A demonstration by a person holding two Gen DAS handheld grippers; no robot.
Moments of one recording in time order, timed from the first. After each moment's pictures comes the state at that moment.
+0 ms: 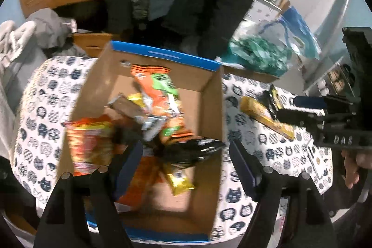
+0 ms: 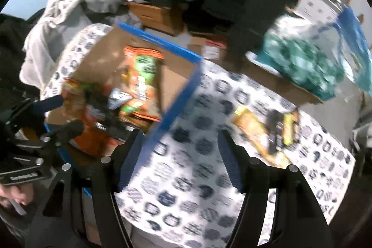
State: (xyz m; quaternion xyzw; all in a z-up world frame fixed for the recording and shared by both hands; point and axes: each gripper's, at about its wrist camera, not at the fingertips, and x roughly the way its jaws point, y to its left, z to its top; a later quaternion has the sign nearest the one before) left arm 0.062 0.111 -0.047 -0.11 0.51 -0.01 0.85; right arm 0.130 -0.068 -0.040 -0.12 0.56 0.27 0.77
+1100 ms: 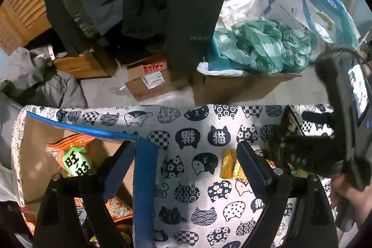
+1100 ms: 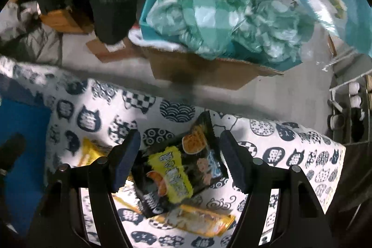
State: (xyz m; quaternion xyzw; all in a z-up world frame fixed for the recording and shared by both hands) left arm 0.242 -0.012 -0.105 -0.01 0.55 0.04 0.83; right arm 0.303 -0.171 -0.173 -0.12 0.62 0.12 0.77
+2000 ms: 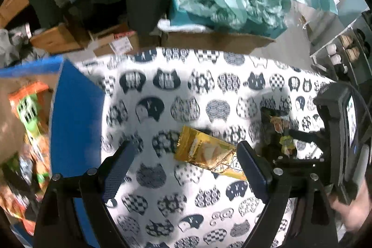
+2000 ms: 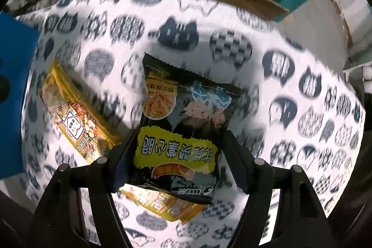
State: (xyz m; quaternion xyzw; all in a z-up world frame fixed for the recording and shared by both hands) left arm 0.193 -0.066 -0.142 -0.06 0.62 -0.02 0.79; right arm 0.215 -0.246 -0.213 -0.09 0.67 0.15 0.72
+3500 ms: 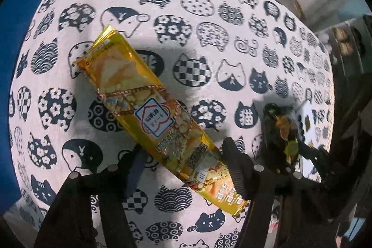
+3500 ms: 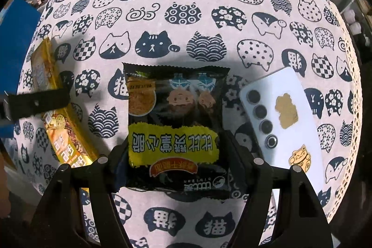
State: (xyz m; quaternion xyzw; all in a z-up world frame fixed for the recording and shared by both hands) left arm 0.114 -0.158 -0.215 -0.15 0.68 -0.06 0.72; right arm 0.076 -0.420 -0.247 -0.02 0.64 0.12 0.76
